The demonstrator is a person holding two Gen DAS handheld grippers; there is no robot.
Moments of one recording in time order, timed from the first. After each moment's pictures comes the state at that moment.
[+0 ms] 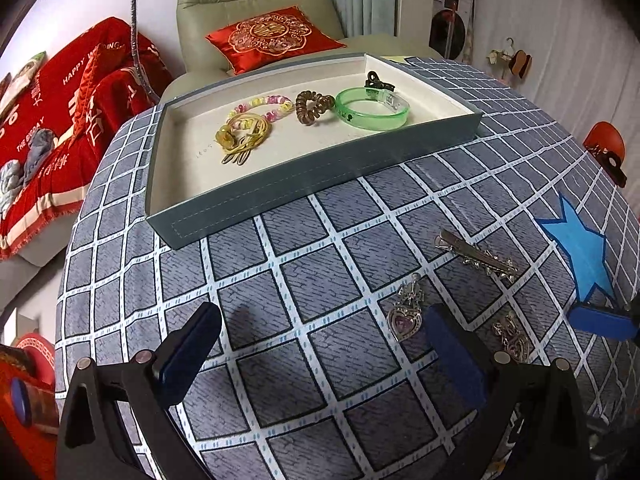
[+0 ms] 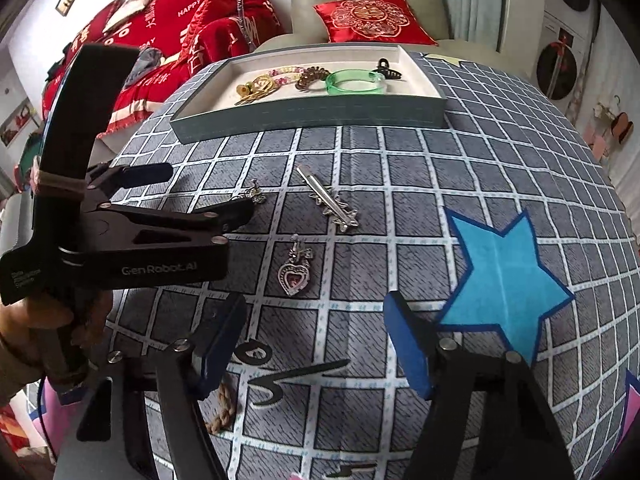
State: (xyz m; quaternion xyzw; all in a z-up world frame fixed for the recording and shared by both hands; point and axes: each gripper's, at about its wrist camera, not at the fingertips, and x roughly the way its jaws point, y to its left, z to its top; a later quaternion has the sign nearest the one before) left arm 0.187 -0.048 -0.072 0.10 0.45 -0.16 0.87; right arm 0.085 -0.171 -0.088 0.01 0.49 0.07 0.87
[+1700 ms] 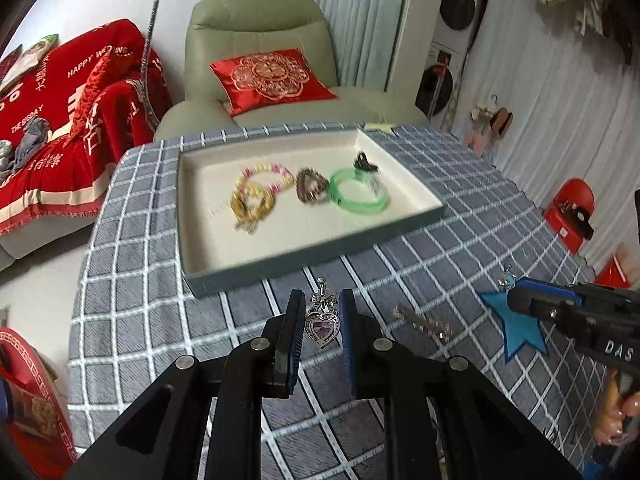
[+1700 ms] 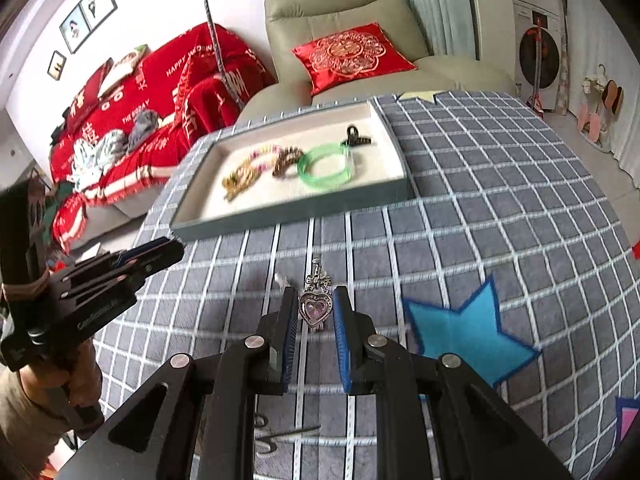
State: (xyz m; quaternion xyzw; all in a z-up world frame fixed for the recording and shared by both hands) left arm 0.187 -0.018 -0.003 0.01 0.40 -0.20 0.89; right arm 0.122 -0.226 -0.024 0.11 0.43 0.07 0.89
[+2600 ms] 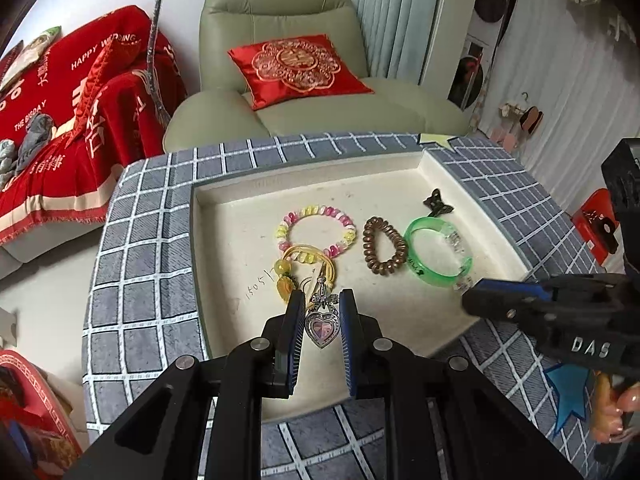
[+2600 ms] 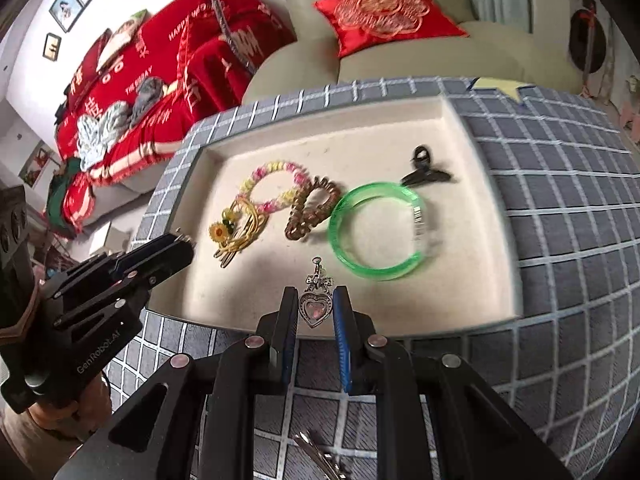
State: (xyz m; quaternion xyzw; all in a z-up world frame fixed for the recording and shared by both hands) left arm 0.306 -0.017 -0.021 0.02 0.43 -0.17 0.88; right arm 0.292 -0.184 -0.066 0.11 0.52 0.13 0.83
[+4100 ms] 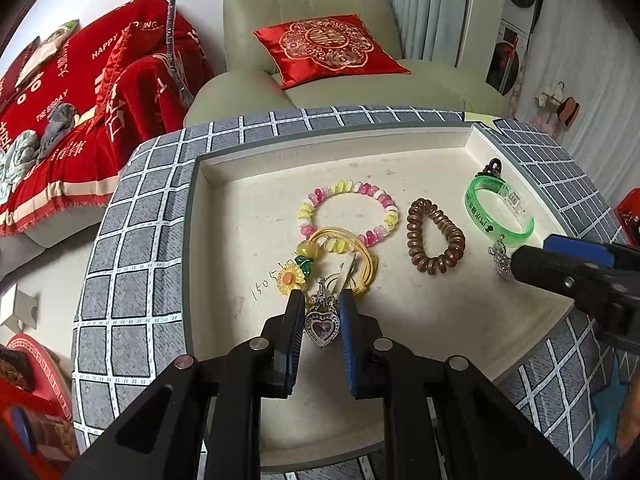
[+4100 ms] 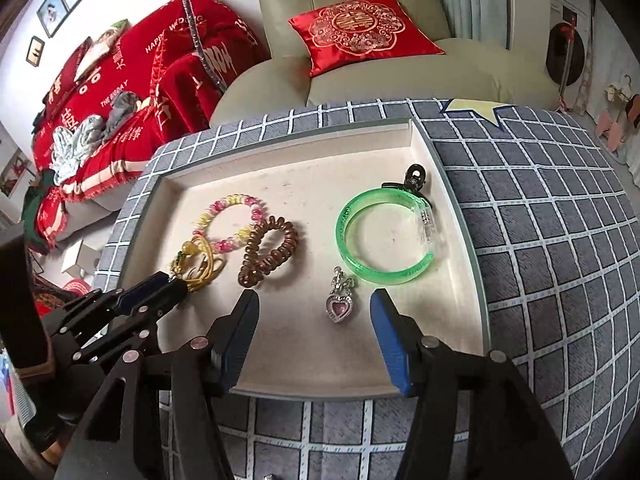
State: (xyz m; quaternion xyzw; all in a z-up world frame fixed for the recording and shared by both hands) left arm 0.327 -0.031 -0.055 0.04 0.45 -0.10 0.89; right arm 0.303 -0.201 -0.056 0.09 0.49 0.07 0.87
